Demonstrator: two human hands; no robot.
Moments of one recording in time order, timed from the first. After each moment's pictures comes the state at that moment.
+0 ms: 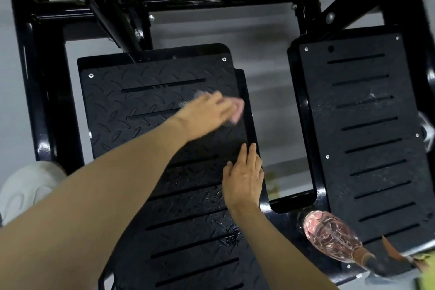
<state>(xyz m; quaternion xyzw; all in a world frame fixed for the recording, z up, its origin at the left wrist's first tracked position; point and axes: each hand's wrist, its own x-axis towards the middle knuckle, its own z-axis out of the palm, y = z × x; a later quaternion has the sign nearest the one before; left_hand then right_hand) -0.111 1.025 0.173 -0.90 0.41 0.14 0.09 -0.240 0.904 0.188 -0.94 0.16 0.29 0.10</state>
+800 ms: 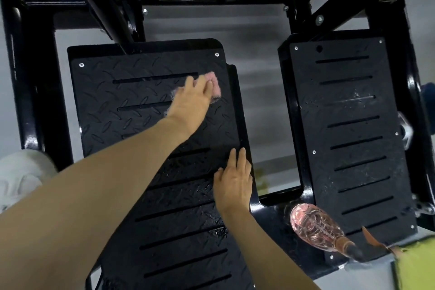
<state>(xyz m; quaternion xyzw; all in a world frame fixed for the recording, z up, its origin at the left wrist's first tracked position) -0.121 1.019 0.184 -0.97 0.15 0.18 -0.01 -0.264 0.900 0.194 -0.93 0.14 0.32 0.10</state>
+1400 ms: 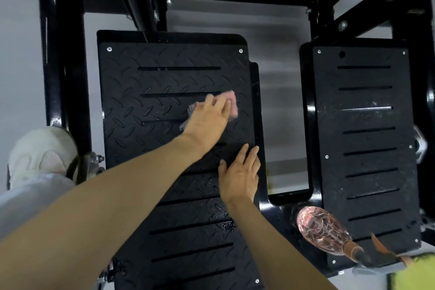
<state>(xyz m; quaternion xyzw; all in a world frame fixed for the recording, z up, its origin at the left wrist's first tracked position) -0.171 1.019 0.180 -0.97 0.18 0.17 0.00 -0.264 0.917 0.185 -0.93 0.15 0.34 0.05</state>
